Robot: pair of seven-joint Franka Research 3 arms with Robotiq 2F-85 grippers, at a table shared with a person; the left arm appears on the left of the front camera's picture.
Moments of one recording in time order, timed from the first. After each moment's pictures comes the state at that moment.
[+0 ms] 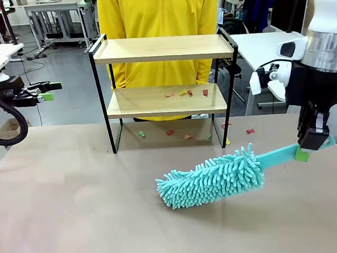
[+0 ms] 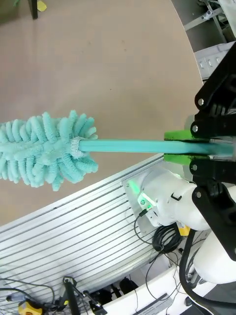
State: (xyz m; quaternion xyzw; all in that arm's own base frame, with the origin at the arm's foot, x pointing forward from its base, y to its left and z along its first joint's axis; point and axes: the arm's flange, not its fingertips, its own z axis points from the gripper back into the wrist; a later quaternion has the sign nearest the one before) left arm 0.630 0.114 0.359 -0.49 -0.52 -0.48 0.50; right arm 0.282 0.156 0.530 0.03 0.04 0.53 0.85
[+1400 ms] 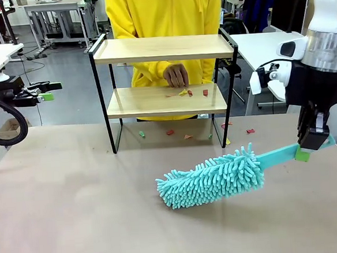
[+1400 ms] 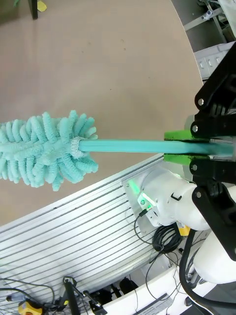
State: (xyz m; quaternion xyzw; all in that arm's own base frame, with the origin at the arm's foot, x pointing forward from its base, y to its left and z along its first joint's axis) left arm 0.630 0.114 0.359 -0.49 -0.52 -0.48 0.50; right arm 0.282 0.156 0.531 0.03 0.04 0.53 0.85
